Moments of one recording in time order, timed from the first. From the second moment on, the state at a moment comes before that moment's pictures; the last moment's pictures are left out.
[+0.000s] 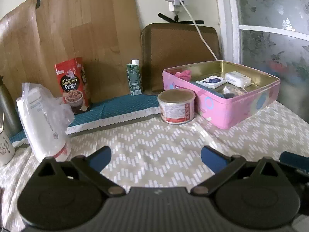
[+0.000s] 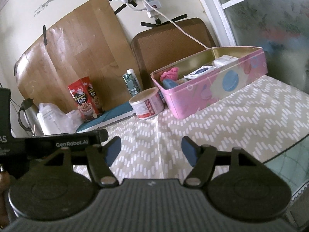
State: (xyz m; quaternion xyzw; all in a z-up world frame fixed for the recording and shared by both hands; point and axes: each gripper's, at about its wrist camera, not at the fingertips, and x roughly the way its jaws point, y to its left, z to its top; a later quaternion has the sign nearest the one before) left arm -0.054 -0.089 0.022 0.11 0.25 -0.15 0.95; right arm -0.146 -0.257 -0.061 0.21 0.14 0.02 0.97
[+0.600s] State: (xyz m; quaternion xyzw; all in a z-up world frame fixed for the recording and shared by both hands) left arm -0.058 -0.103 0.015 0.11 0.26 -0.16 0.94; right arm -0.156 -0.268 -0.068 0.23 0.13 0.01 0.96
